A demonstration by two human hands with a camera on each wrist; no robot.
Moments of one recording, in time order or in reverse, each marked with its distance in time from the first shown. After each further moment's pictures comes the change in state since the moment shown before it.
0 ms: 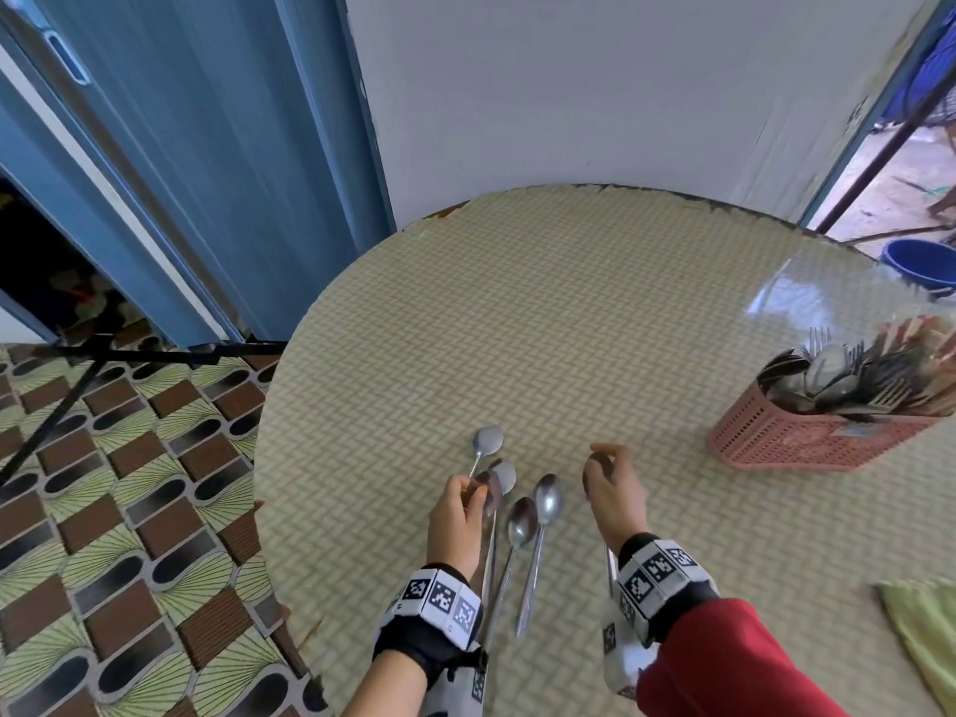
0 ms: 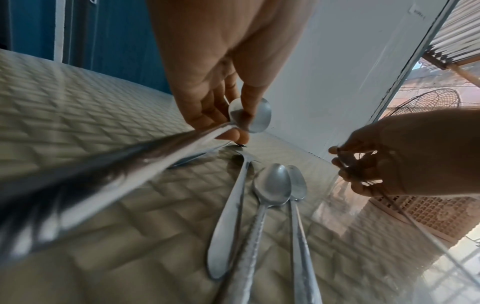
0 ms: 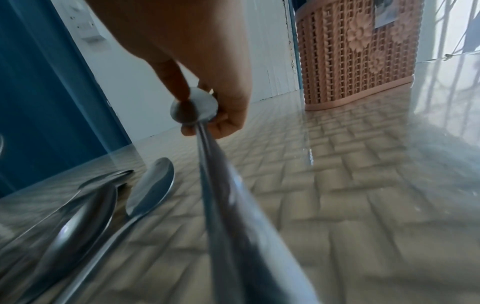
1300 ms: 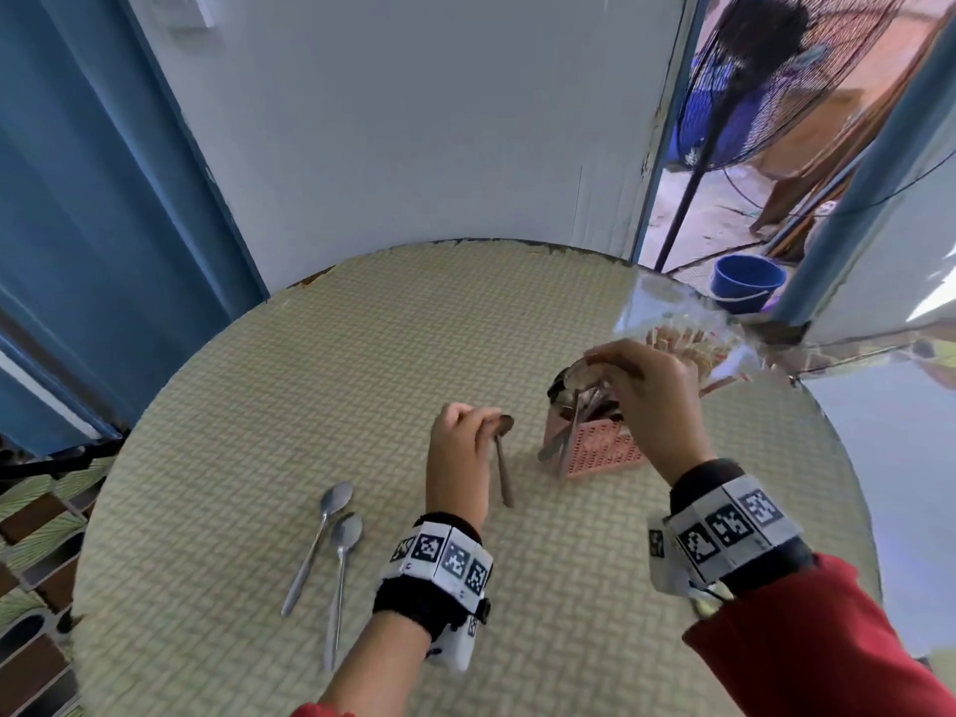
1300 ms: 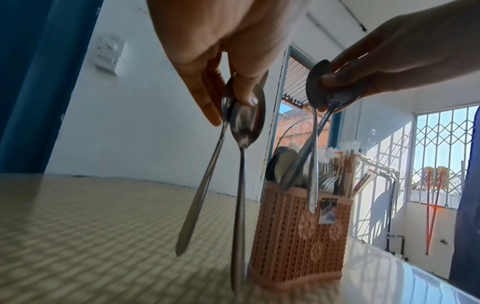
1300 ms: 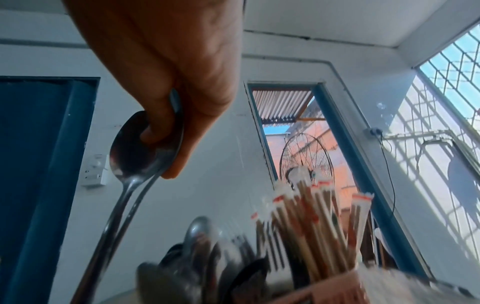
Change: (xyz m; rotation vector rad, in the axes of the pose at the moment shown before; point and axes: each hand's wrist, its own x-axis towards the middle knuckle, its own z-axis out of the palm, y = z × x) left_hand -0.033 0.194 0.128 0.124 0.036 0.635; right_hand 0.021 -0.107 -0.254 -0.269 0.286 -0.717
